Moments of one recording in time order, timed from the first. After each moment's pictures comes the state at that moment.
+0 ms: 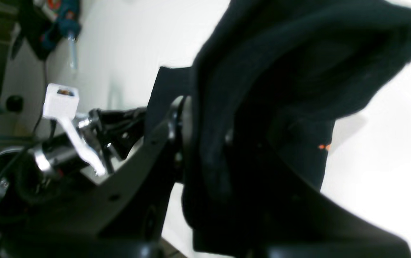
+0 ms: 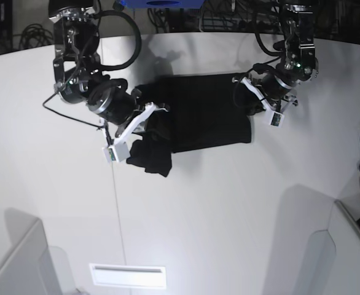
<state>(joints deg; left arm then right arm) 17.9 -12.1 -7.9 90.8 -19.6 -25.0 33.3 -9.0 6.5 -8.5 114.7 41.3 -0.6 -57.7</state>
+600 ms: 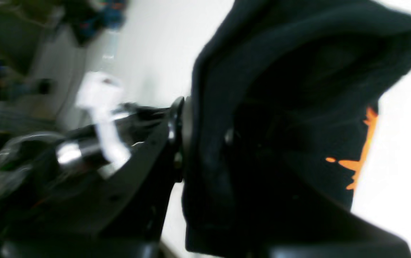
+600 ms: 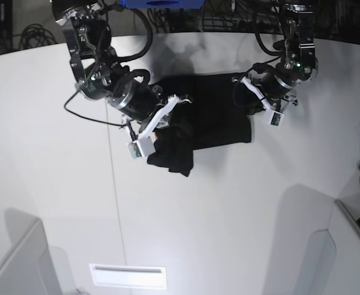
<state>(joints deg) 18.0 -12.1 -7.8 90.9 -19.6 -25.0 33.3 -8.4 6.6 -19.6 112.1 38.4 -1.3 -48.2</state>
